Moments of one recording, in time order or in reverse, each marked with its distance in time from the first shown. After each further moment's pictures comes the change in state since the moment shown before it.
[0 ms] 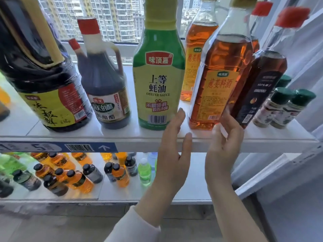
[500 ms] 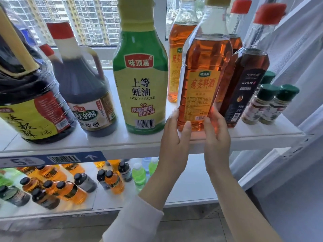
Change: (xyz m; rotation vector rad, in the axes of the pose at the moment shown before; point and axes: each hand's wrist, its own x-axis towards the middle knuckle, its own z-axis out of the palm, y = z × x) left_hand 0.032 -0.004 0.027 -0.072 -0.145 -0.193; right_hand 0.027 0.001 -0.009 -0.011 -0.174 0.101
